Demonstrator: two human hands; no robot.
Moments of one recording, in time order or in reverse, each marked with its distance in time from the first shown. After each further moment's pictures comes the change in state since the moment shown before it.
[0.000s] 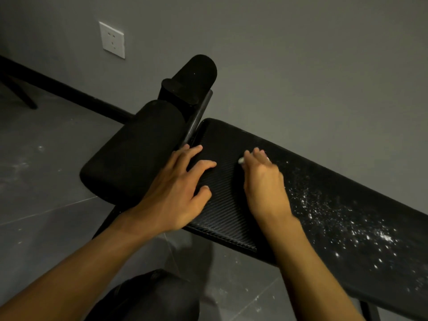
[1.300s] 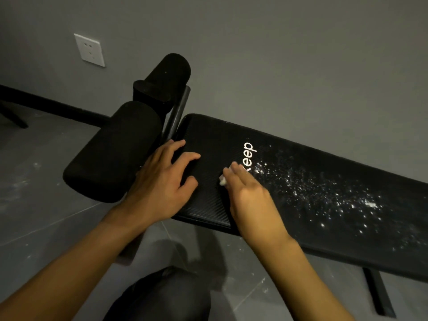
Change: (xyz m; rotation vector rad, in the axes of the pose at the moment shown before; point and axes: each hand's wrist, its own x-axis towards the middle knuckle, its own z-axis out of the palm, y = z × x) left_hand 0.003 -0.004 0.000 0.117 -0.022 -0.001; right_hand -0.071 0.002 -0.002 0.000 0.054 -0.138
